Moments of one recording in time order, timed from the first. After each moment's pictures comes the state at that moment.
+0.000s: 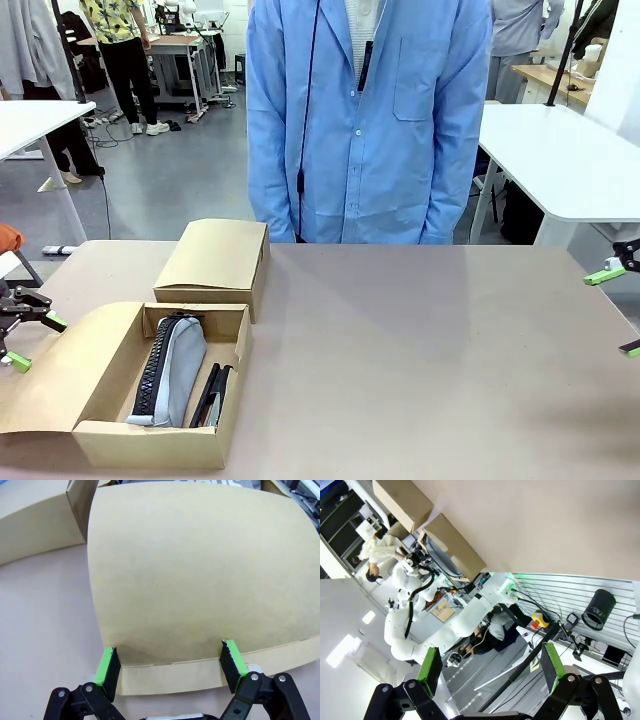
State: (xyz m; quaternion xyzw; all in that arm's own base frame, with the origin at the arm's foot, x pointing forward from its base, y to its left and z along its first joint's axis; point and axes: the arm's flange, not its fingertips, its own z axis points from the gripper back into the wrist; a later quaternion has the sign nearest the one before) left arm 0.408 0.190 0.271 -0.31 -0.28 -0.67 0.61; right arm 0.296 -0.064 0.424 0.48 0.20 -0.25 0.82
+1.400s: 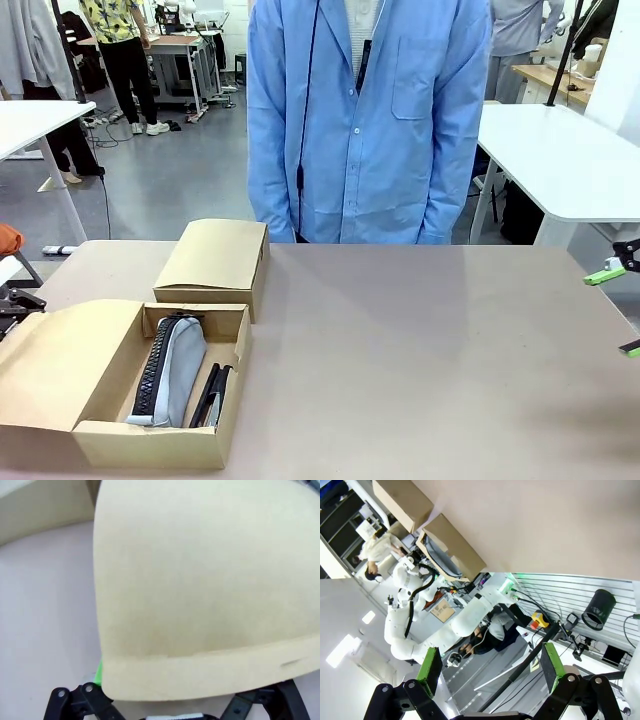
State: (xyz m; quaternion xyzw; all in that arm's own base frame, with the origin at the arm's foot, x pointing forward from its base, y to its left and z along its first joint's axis) left arm 0.409 0.198 0.266 -0.28 -0.28 -0.66 0.63; right arm 0.296 -0.064 0.424 0.48 0.20 -0.25 0.82
